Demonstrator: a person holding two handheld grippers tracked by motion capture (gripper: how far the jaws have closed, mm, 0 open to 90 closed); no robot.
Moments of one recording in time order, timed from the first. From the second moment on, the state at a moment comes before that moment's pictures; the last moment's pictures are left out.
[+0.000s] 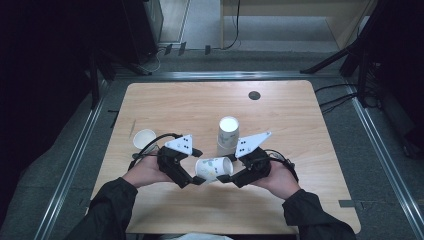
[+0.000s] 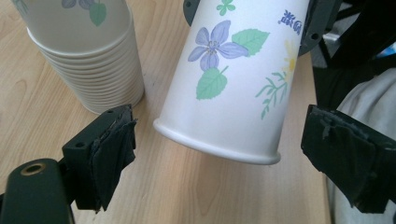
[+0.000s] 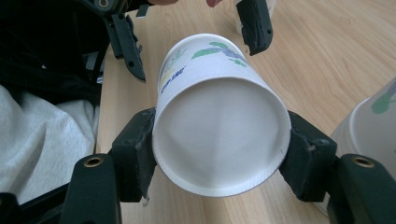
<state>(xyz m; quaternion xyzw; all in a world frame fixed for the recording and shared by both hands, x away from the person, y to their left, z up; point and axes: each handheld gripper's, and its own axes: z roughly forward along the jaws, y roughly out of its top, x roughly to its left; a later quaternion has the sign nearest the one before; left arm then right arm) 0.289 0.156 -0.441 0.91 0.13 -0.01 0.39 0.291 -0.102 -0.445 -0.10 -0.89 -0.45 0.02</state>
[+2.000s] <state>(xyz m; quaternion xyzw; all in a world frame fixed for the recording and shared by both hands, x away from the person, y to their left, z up) 0.286 0.163 -0.433 0.92 0.12 -0.04 0.37 0.286 -0.104 -0.439 -0.08 -0.89 -0.45 0.03</state>
